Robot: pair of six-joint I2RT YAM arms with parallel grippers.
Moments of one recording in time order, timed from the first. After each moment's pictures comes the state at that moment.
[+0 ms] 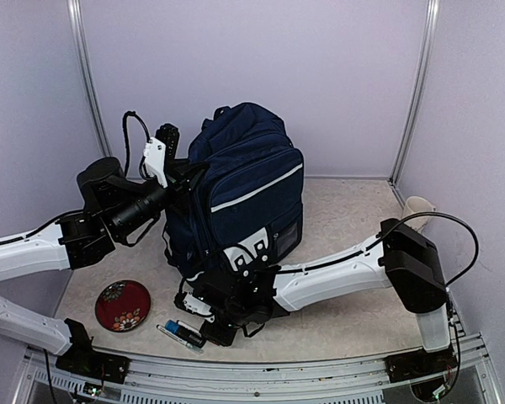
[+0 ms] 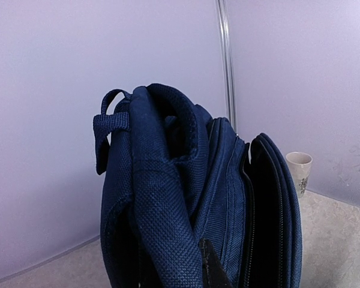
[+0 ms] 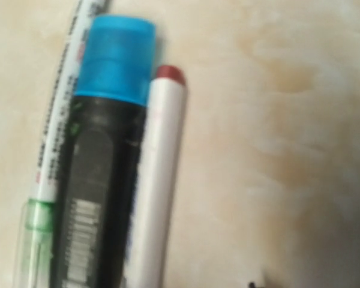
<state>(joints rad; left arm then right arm) -0.89 1.14 0.88 0.37 -0.19 0.13 1.35 2.13 1.48 -0.31 0.02 0.06</state>
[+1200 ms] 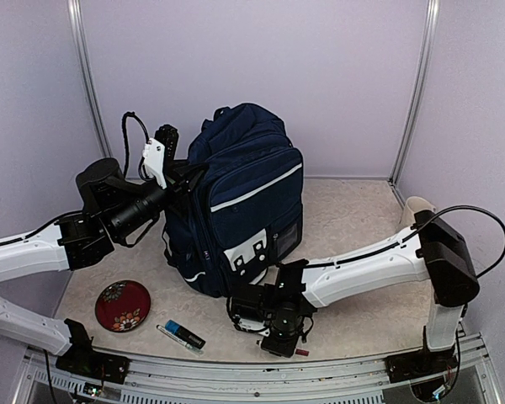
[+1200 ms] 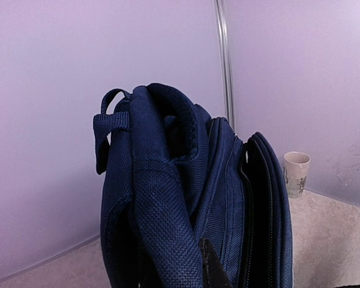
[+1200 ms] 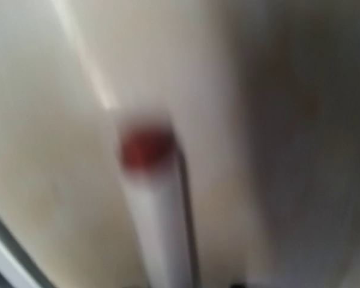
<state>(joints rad) -0.89 1.14 0.88 0.37 -0.18 0.13 1.34 1.94 1.29 -0.89 0.03 0.16</state>
